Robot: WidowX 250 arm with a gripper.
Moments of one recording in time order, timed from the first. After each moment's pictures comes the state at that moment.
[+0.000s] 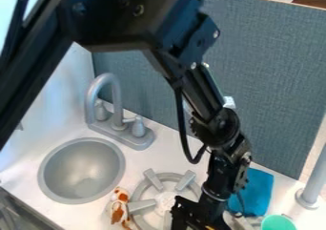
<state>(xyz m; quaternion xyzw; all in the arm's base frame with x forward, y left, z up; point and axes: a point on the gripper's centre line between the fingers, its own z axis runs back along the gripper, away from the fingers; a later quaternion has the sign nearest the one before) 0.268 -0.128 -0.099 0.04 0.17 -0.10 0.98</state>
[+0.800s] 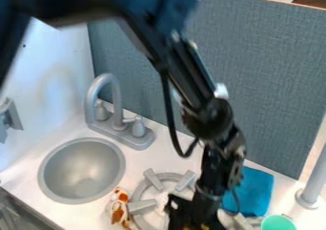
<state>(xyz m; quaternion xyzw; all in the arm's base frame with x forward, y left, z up) 0.262 -0.123 -0.074 0.04 0.14 -0.08 0.99</state>
